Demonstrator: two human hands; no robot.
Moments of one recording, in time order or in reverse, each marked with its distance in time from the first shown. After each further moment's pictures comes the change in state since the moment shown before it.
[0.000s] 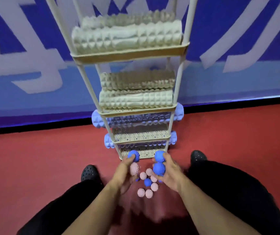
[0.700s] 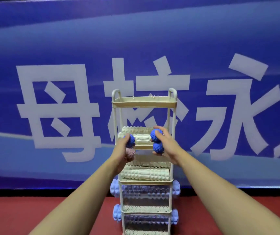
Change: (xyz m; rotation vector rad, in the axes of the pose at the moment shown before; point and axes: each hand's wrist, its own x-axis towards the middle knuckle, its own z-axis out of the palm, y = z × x) left_hand -0.272 0.261 0.102 0.117 -0.090 0.743; right_hand -0.312 -0.262 0.159 -0.500 -0.369 -0.876
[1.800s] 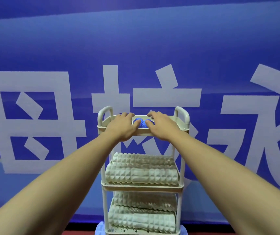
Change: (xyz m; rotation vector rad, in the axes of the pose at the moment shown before) left_hand 0.237 0.146 0.033 1.535 0.168 0.536; right_hand 0.248 -0.094 -0.033 -1.255 0.156 -0.363
